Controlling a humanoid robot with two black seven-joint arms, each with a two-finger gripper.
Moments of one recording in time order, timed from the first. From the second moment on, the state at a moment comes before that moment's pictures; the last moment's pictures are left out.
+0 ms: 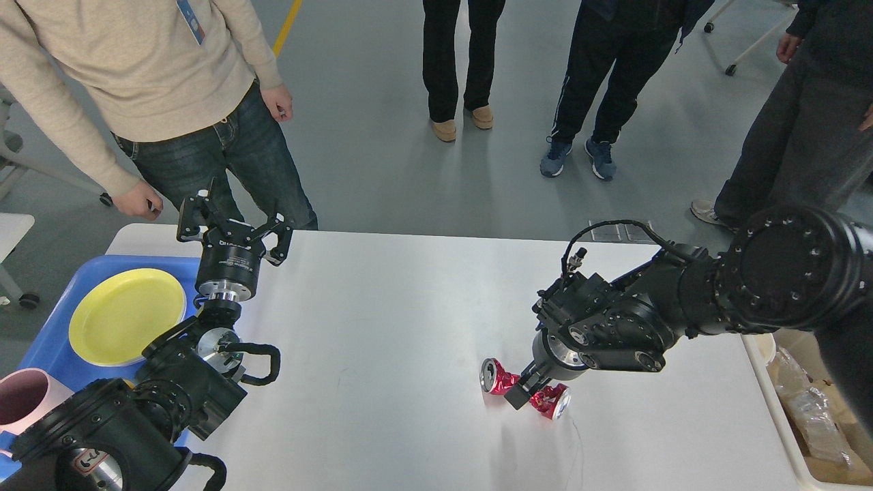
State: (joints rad) left arm -0.85 -0.09 -0.81 0.10 -0.20 -0.79 -0.56; right arm 1.42 0.05 -1.03 1.01 -0.87 0.30 0.05
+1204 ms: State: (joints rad) left arm -0.85 -0.09 -0.81 0.10 -0.20 -0.79 -0.56; right arm 1.31 0.12 -1.10 0.92 -0.88 0.18 0.03
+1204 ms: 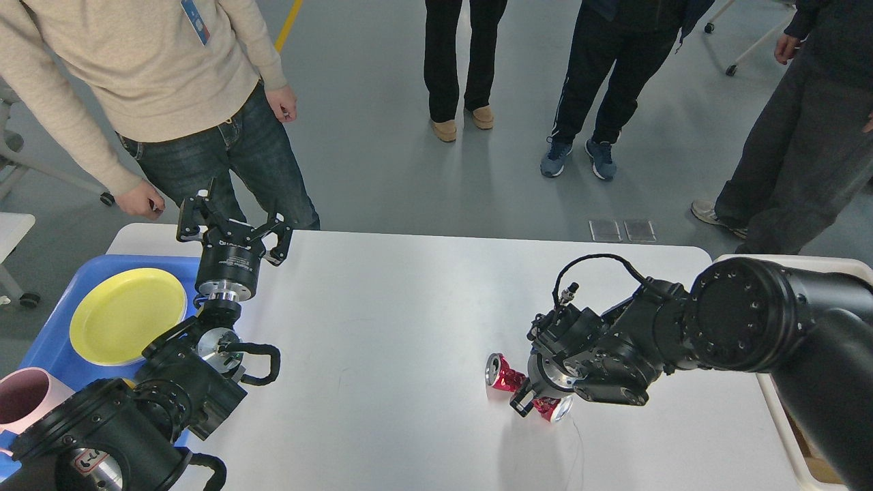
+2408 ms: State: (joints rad) left arm -0.85 -0.09 -0.81 0.10 -0.20 -0.79 -0.56; right arm 1.95 -0.48 -1.00 1.28 -0.88 0.32 0.11
